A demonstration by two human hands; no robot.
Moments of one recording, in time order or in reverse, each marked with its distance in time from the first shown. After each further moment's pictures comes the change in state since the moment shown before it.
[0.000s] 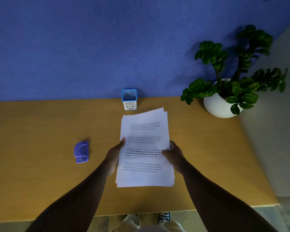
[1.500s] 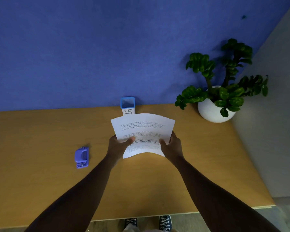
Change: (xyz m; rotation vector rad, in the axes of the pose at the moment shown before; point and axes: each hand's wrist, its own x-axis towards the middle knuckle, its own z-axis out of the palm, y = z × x) left_hand -0.022 0.047 0.035 0.060 0.135 0.544; right_hand -0.013 -0.032 -0.009 -0.111 0.234 -0.494
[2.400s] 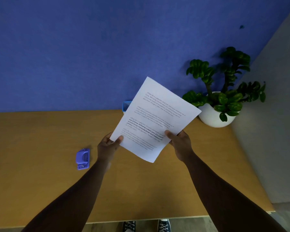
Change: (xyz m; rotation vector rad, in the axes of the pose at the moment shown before) left_hand 0.003 -0.010 -0.032 -0.200 0.196 -0.066; right_hand 0.014 -0.024 -0.033 0.689 -0.120 0.128
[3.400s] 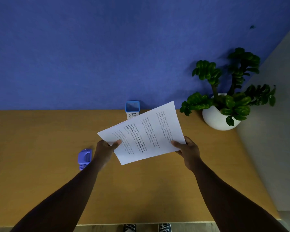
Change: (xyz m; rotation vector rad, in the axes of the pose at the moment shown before) left_hand 0.015 0.006 -0.024 0.305 -0.097 0.095; right_hand 0.004 0.021 -0.028 -0.097 0.142 0.152
